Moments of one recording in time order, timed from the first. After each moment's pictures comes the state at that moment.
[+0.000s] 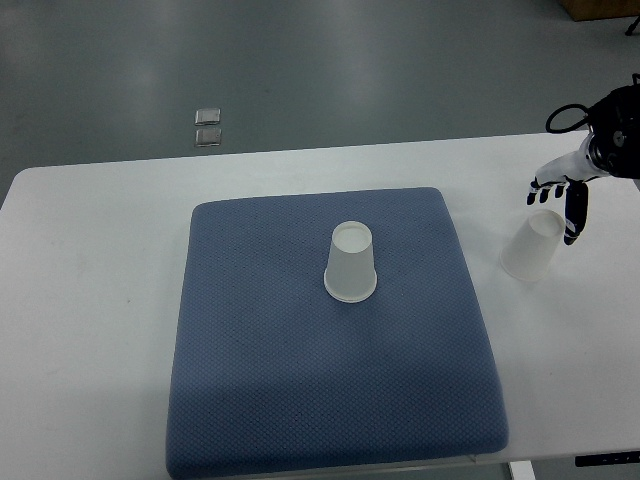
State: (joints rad) left arm -0.11 0.00 -0.01 -0.25 0.12 0.09 0.02; right arm 1.69 -0.41 -1.11 1.01 -0.58 0.28 -0.01
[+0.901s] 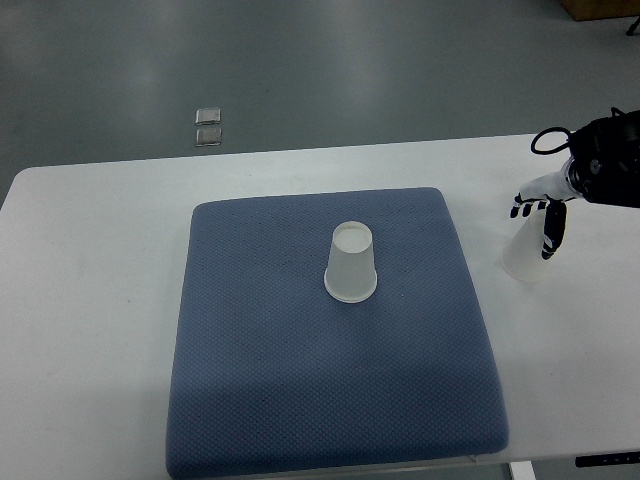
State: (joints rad) left arm -0.10 0.00 -0.01 -0.25 0.12 0.09 0.02; right arm 1.57 -0.37 -1.05 0.94 -0.54 0.23 -0.03
